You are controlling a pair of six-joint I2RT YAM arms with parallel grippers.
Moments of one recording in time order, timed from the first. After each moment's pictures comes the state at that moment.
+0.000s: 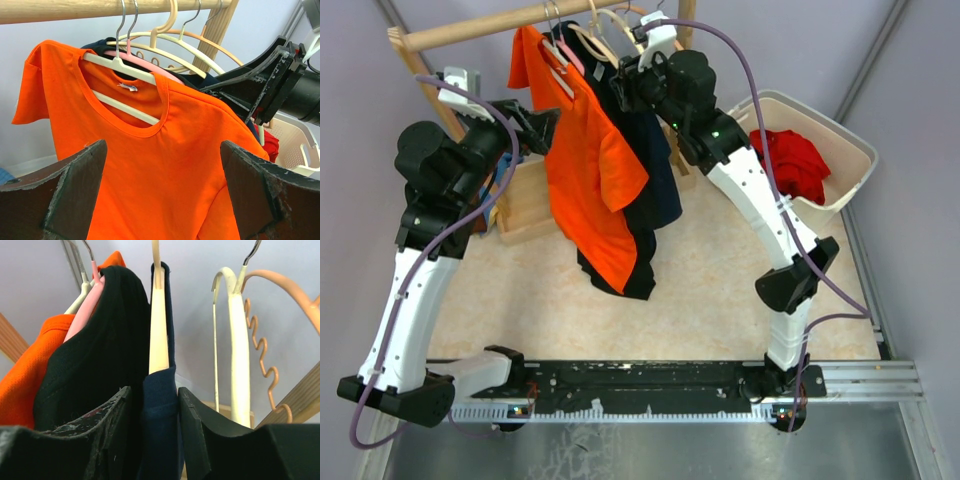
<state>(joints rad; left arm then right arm) -0.30 1.14 1.56 -0.20 0.12 -0.19 0.66 1.90 2.29 -0.34 0.02 0.00</state>
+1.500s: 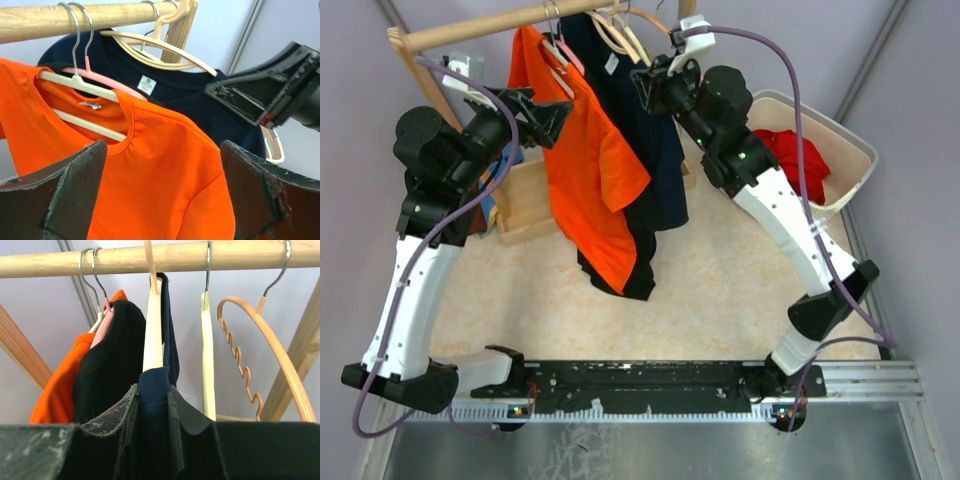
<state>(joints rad) -0.30 1.21 1.64 -0.19 0.26 -0.25 0.65 1.68 2.00 -0.12 0.06 0.07</state>
